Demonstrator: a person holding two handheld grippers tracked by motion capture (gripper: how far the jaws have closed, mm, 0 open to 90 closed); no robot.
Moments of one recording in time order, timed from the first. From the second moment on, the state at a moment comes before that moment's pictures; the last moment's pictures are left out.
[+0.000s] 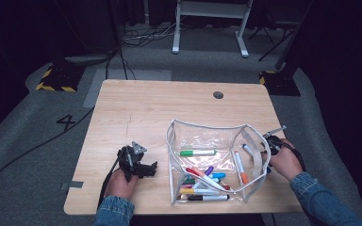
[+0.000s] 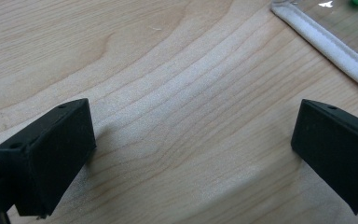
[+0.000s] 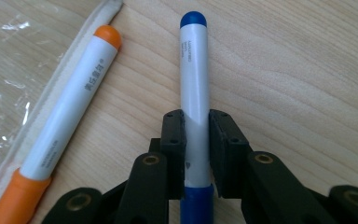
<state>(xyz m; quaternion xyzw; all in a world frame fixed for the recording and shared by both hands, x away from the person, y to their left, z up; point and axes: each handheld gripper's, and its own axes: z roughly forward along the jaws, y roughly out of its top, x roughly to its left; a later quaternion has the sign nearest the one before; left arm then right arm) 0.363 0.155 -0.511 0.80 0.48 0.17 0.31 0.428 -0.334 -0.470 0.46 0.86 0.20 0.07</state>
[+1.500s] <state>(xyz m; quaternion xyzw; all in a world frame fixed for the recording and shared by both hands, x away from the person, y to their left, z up) 0.362 0.155 -0.511 0.80 0.48 0.17 0.31 0.391 -0.320 -0.279 0.35 0.88 0.30 0.12</state>
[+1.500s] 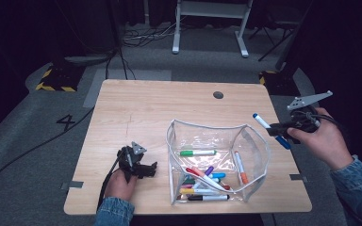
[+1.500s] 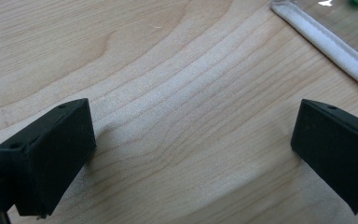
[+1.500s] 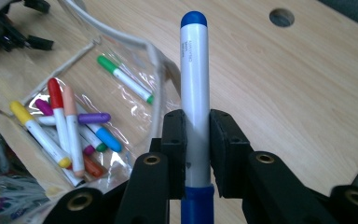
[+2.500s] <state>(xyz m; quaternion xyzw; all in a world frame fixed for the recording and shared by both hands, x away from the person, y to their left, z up) 0.363 0.154 -0.511 0.80 0.48 0.17 0.31 0.352 -0.194 -0.261 0.16 0.94 0.30 0.05</state>
